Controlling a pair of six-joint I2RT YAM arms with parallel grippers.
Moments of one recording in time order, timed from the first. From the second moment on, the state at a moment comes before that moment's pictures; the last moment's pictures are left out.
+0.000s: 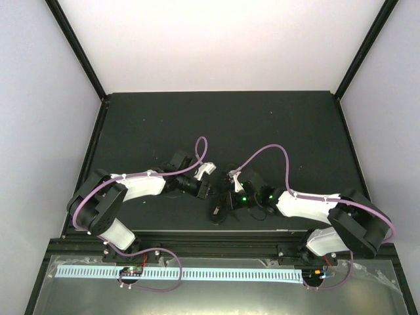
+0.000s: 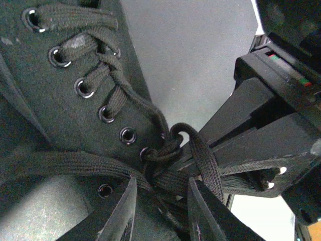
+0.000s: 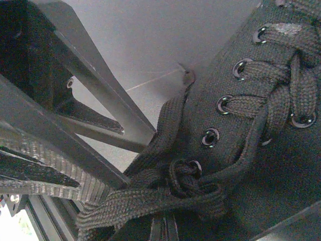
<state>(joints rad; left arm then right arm) -0.62 1.56 0.67 -0.02 0.81 -0.36 0.88 1.38 0.51 0.09 -0.26 0.66</state>
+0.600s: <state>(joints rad) -0.62 1.59 0.67 0.06 0.85 -0.40 0.88 1.39 0.51 0.10 -0.27 0.66</state>
